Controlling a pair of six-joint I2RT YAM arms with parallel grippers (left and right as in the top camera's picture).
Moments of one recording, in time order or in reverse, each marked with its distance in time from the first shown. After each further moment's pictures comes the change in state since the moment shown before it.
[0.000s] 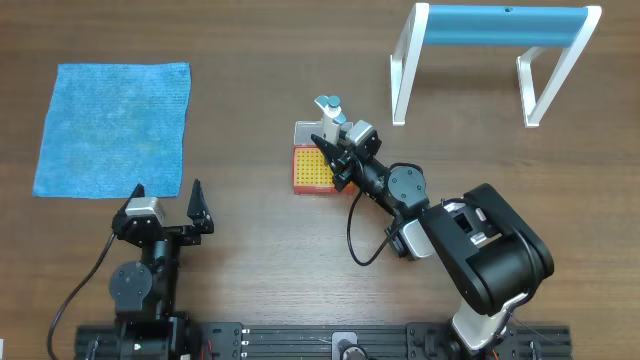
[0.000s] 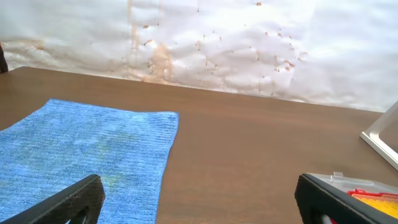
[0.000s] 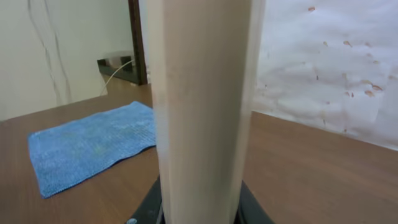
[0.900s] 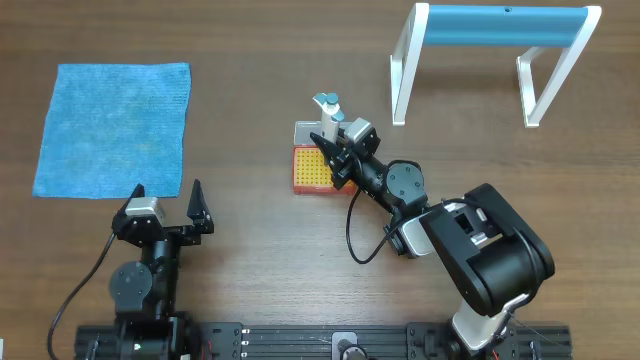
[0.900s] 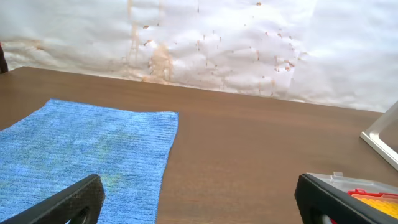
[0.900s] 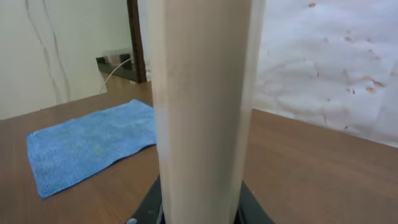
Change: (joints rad) left arm 0.000 0.000 0.000 0.000 0.000 0.000; right arm 0.000 0.000 0.018 -0.052 0.000 0.000
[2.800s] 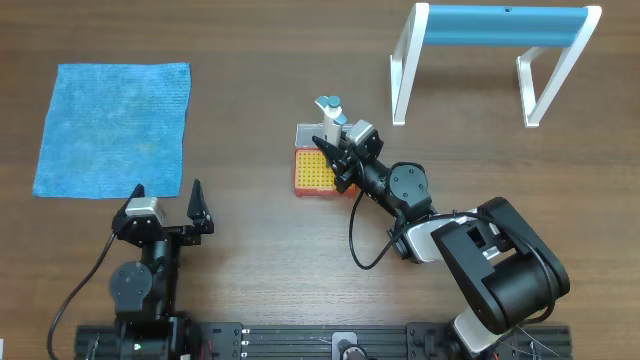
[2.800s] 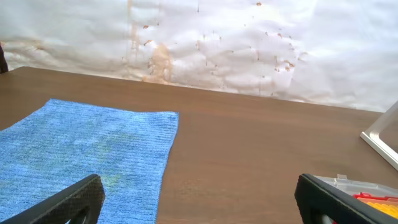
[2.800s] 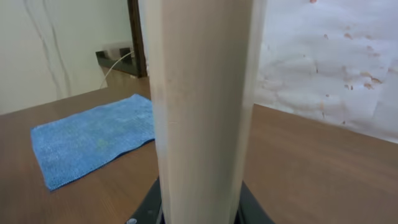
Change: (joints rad) left arm 0.000 0.000 0.000 0.000 0.000 0.000; right arm 0.000 -0.091 -0.030 -0.059 0.003 -0.008
